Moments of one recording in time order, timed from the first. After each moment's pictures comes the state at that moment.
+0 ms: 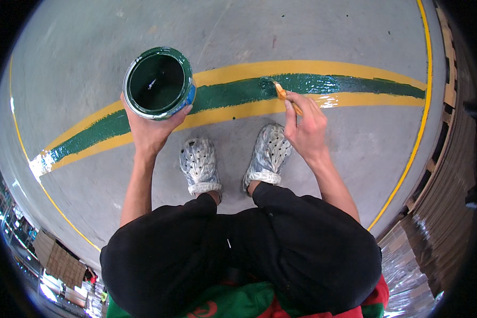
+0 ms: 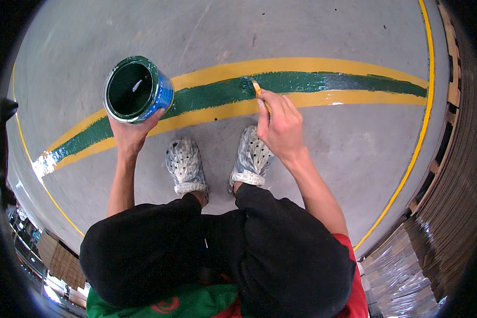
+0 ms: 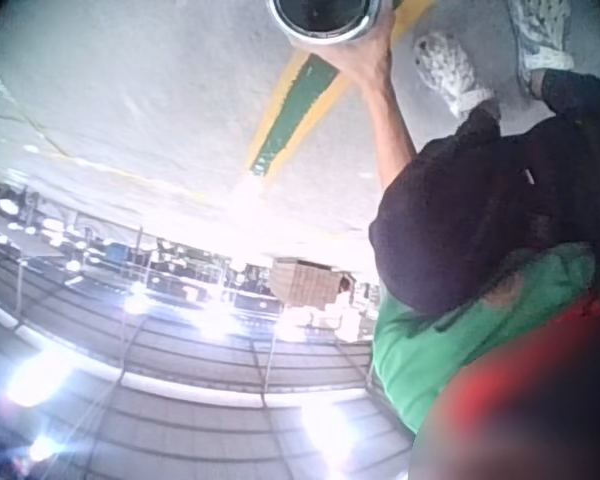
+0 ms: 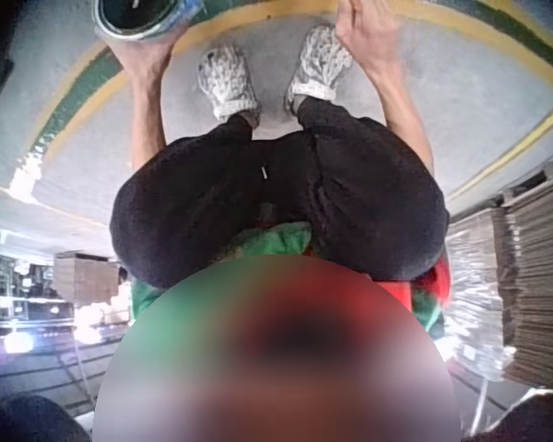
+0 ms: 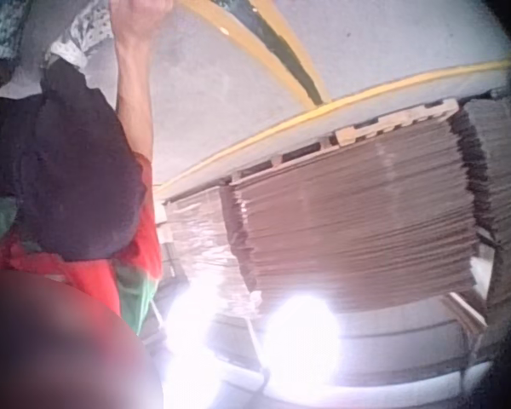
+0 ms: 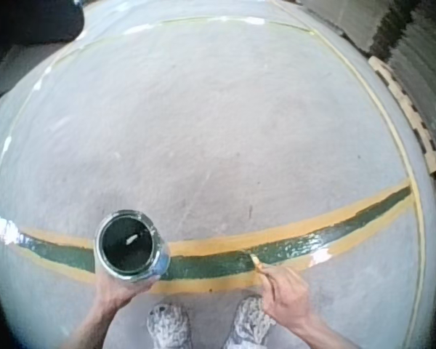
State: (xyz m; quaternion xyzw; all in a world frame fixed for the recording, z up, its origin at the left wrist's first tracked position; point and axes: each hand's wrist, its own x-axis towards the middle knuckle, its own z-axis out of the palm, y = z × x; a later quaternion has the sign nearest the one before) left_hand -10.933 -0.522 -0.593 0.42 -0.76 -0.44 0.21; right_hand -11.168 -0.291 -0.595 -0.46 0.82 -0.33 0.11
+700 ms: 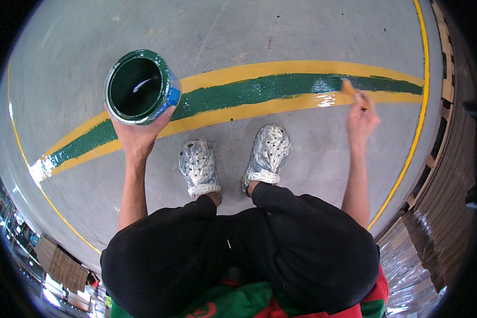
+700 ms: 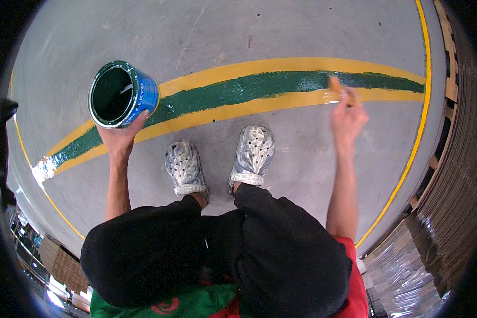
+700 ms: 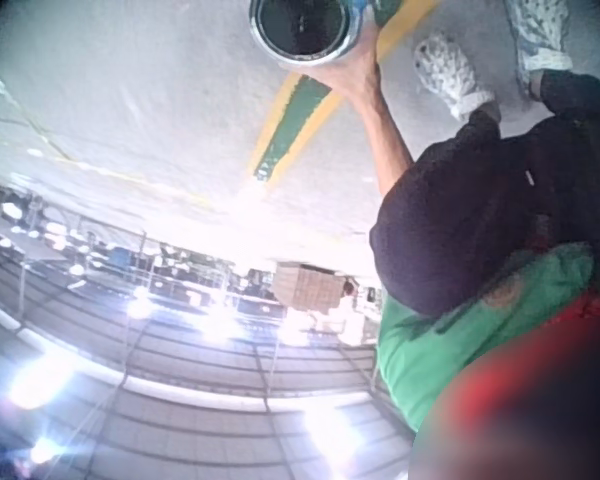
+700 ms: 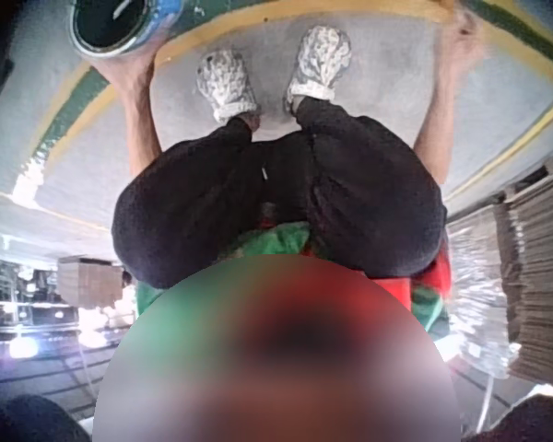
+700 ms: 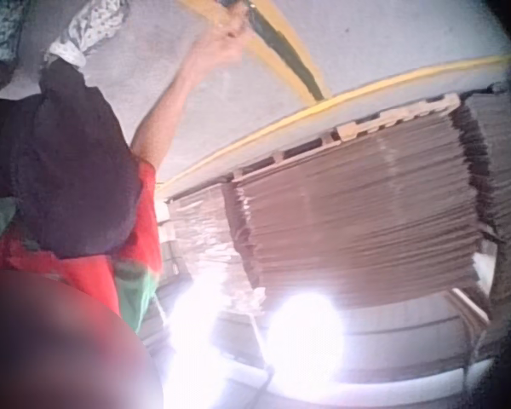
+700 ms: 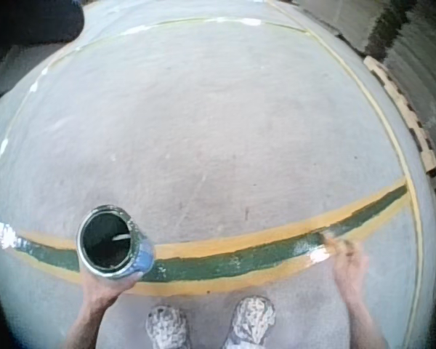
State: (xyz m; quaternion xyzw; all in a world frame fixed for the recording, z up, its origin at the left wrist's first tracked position) left_hand -10.922 -0.535 -0.588 0.46 -0.75 -0.43 0.21; right_hand -11.273 -0.219 -0.603 -0.25 0.94 -0.23 -0.04
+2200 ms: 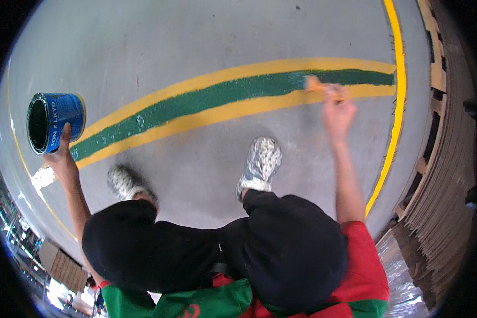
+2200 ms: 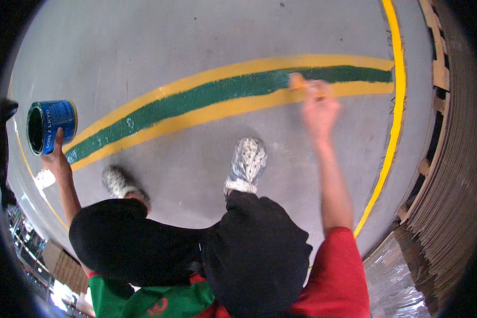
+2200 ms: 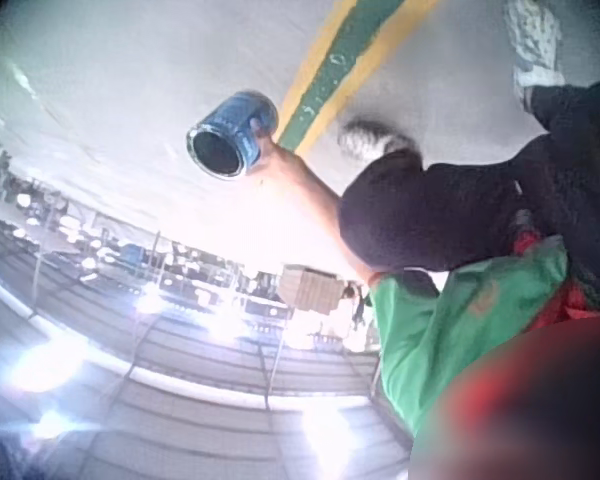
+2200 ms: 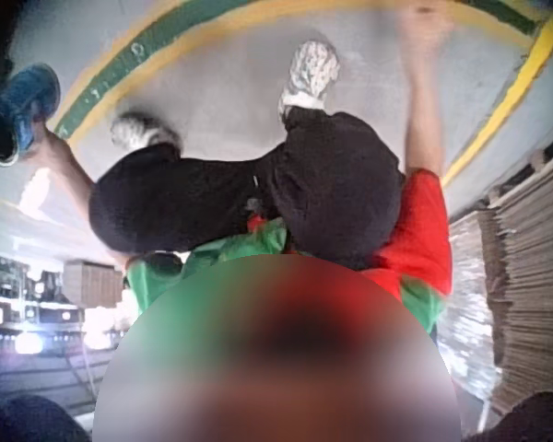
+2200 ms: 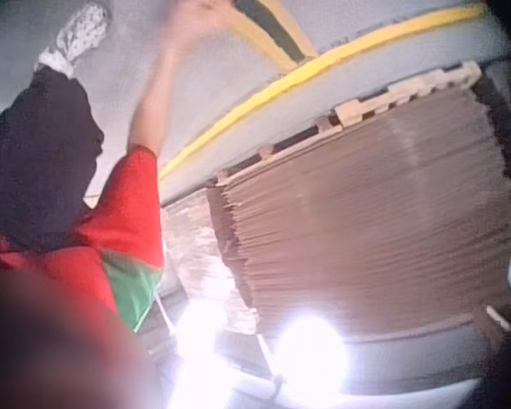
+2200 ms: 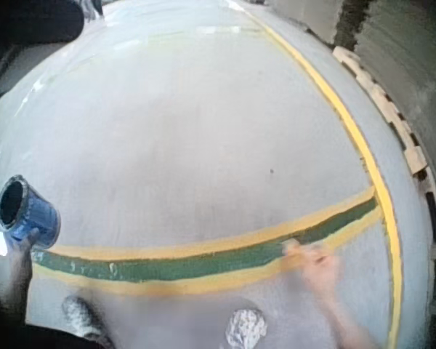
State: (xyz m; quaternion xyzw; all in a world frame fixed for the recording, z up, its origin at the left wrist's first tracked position) left_hand -11.077 -0.466 -0.495 0.54 -0.75 -0.27 0.27; right_hand -11.527 -0.037 -0.620 -0.22 0.90 -0.36 0.07
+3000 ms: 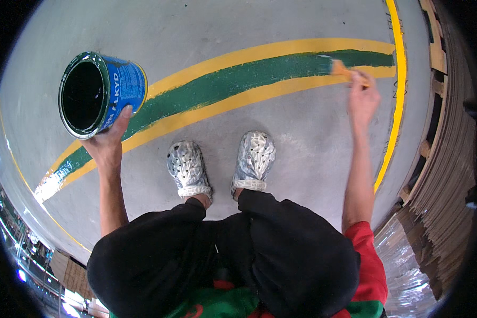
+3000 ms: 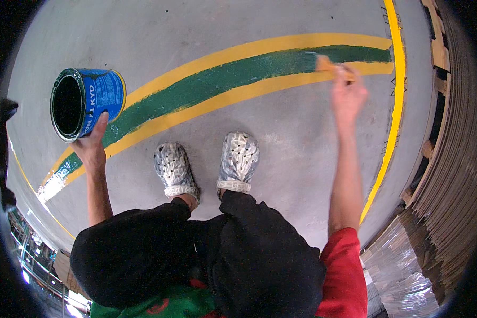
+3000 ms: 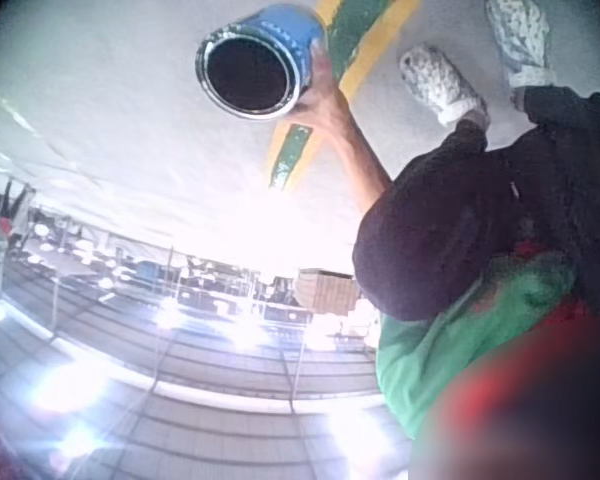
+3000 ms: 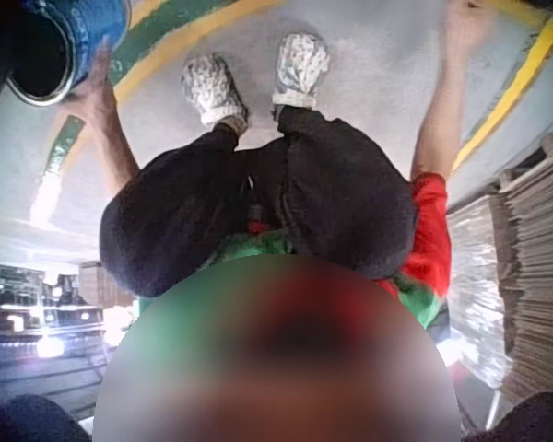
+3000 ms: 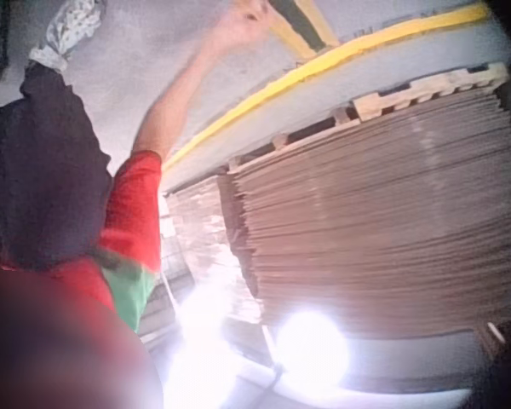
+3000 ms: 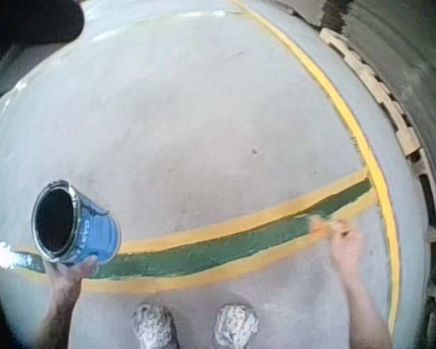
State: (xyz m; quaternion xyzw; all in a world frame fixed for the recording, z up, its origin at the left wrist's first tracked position) left_hand -11.222 -0.353 -0.554 0.44 -0.76 -0.42 0.24; right_hand -11.586 0.006 -0.613 -0.13 0.96 -0.25 0.02
